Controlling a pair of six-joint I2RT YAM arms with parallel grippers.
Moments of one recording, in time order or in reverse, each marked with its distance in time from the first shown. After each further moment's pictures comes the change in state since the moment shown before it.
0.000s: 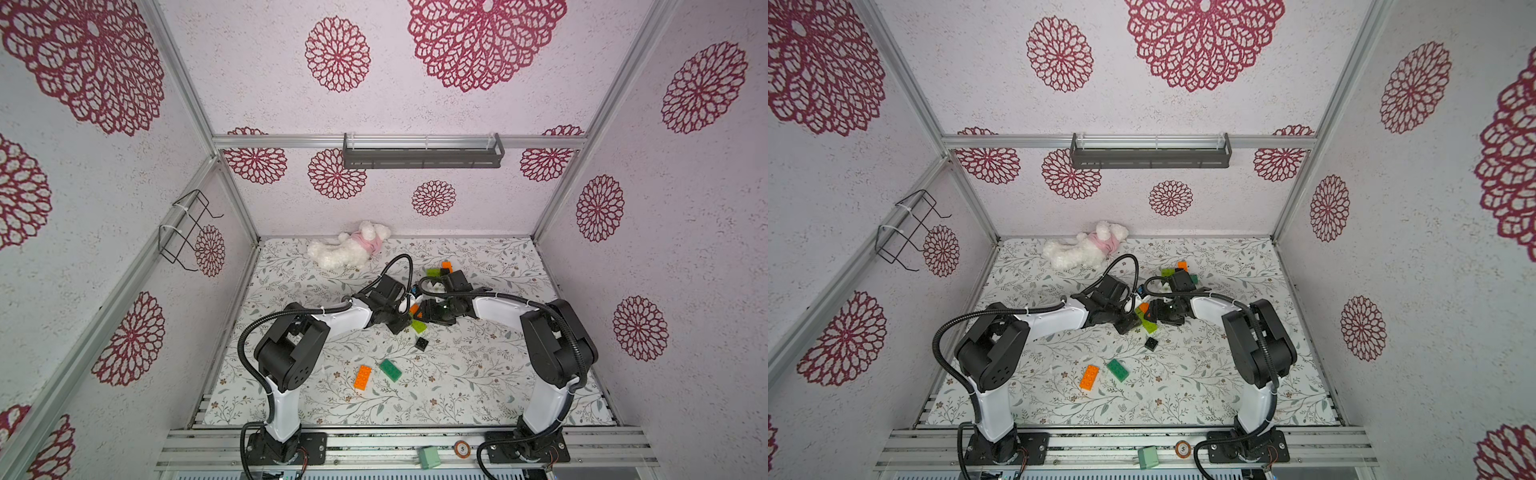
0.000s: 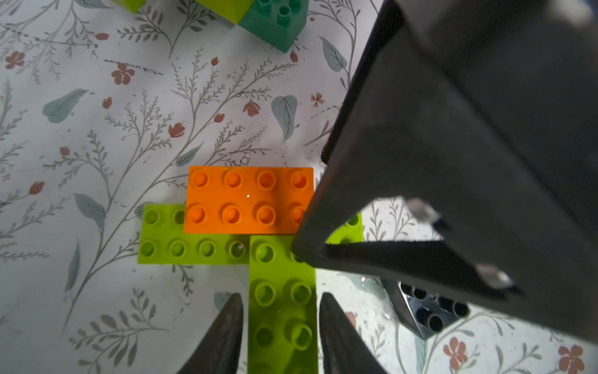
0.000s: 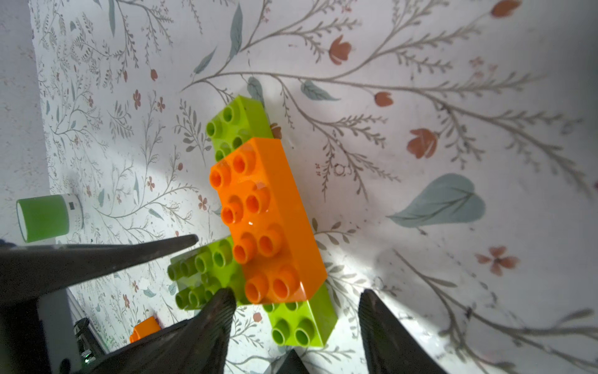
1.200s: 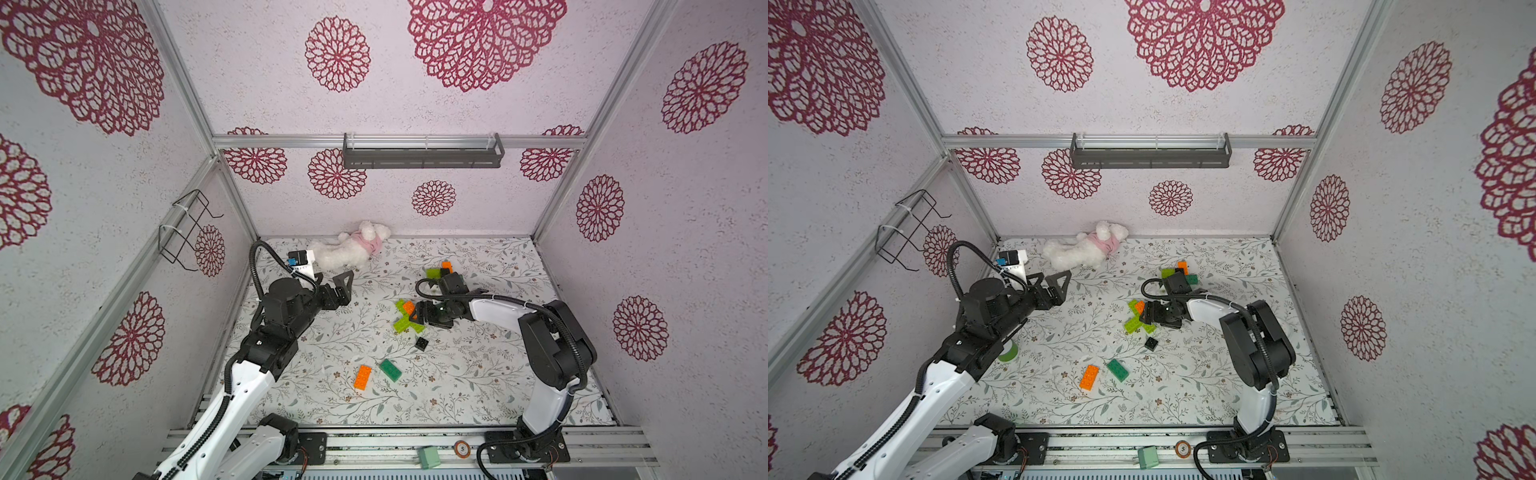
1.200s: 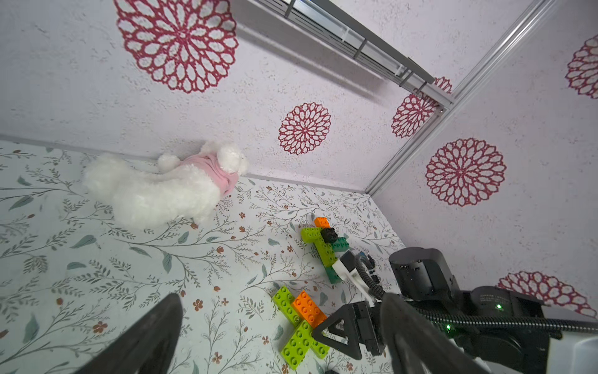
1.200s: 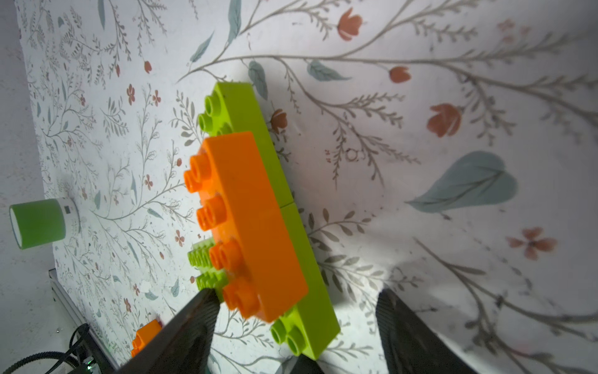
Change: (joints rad) left arm 0.330 -1.026 -0.352 0.051 -0.183 -0.703; right arm 0.039 -0.010 0.005 -0.003 0.021 0.073
